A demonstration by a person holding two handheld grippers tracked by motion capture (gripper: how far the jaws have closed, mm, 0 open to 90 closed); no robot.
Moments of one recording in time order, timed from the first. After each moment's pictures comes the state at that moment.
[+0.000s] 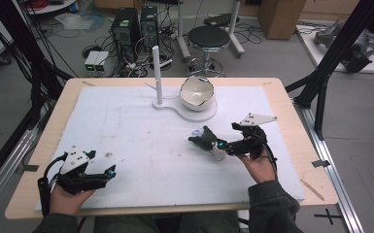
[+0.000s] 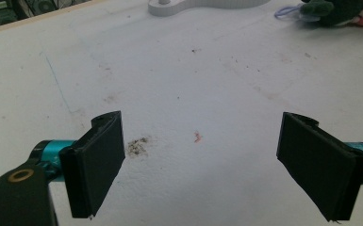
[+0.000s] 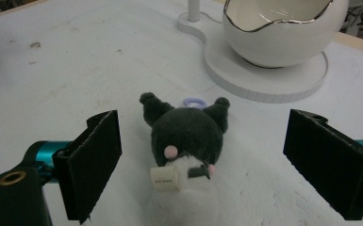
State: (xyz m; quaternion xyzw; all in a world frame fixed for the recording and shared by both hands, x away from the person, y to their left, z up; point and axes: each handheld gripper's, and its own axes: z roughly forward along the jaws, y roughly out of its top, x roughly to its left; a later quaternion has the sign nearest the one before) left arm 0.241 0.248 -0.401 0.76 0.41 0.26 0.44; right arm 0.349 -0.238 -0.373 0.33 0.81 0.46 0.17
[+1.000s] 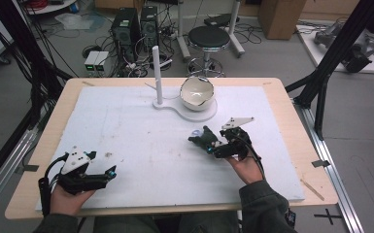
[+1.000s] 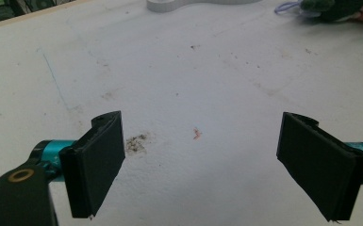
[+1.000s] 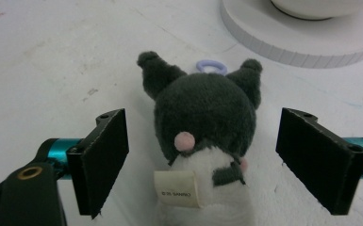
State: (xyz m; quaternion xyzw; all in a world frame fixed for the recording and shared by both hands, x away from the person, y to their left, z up) left arm 0.242 0.248 -0.404 0.76 0.41 0.26 0.43; right arm 0.366 -0.208 -0.407 0.34 0.84 0.39 0.13
